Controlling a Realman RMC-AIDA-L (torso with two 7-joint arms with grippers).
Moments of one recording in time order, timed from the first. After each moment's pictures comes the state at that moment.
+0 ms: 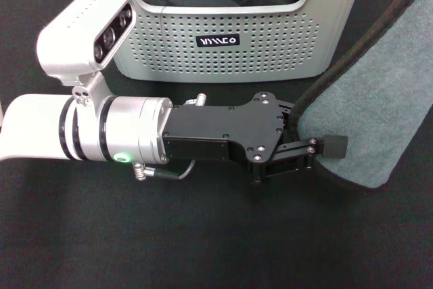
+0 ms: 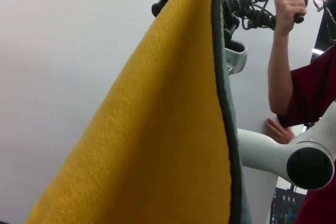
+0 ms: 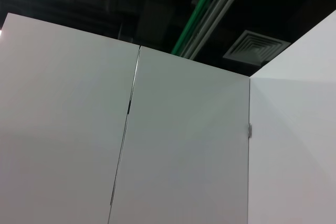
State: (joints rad) left arm -0.67 -2.10 1.31 0.35 1.32 1.77 -1.23; right arm 0.39 1.89 -1.00 -1.05 2.27 1.80 -1.69
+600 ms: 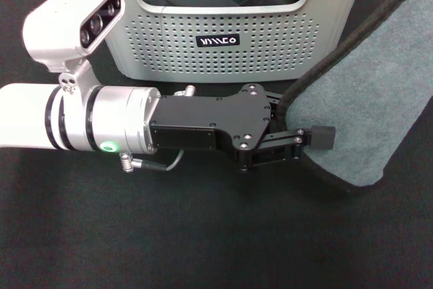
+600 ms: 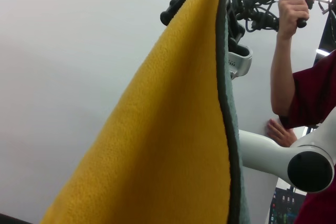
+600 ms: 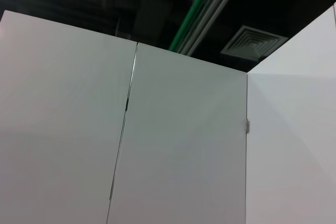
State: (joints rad) left arm -0.67 -2.07 1.29 0.36 1.32 1.78 -1.28; right arm 0.38 1.88 -1.00 -1.05 2.27 1.80 -1.68
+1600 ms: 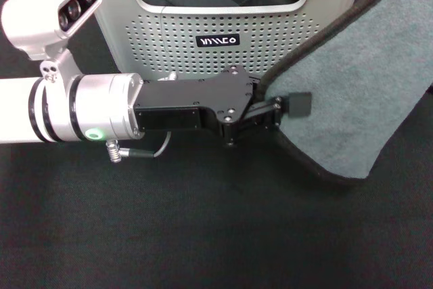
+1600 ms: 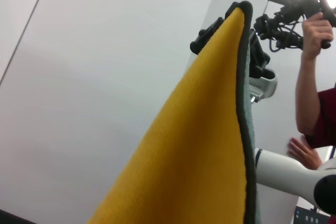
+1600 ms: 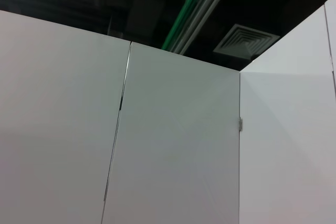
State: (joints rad) left arm -0.65 -2.05 1.23 0.37 1.32 1.77 -1.33; right arm 0.35 1.88 -0.99 -1.06 2.27 1.80 -1.66
